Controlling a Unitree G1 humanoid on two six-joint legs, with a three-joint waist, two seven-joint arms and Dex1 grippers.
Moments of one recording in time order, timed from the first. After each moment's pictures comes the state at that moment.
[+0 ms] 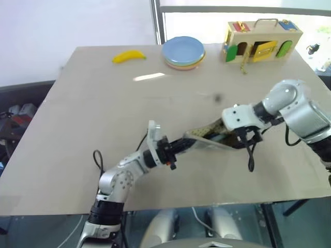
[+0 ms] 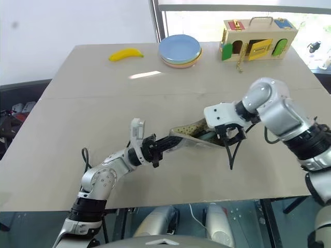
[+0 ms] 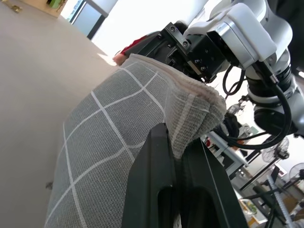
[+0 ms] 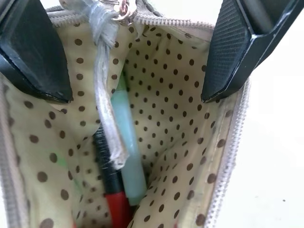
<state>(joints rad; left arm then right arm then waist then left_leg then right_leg) -0.20 0.28 -0.06 -0.12 -0.77 0.57 -0.92 -0.92 -0.86 0.58 -0.04 -0.06 0.39 1.51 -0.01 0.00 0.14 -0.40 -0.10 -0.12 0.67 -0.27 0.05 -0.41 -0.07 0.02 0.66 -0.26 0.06</state>
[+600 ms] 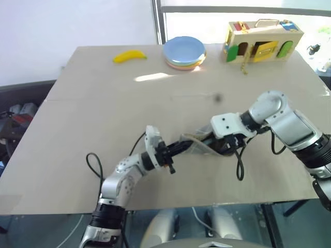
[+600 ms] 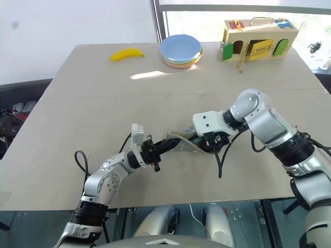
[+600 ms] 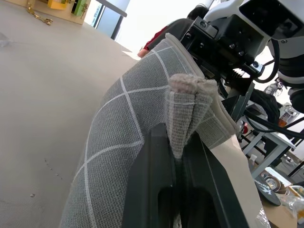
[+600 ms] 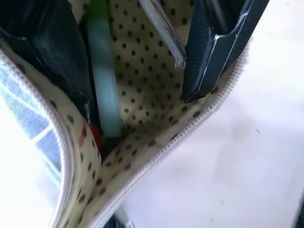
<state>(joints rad) -0.17 0.27 -0.08 -0.04 -0.61 0.36 -0.97 -0.85 -0.76 0.55 -0.05 -0.04 0.37 1.46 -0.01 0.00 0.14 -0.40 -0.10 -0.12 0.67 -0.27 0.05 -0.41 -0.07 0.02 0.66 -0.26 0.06</state>
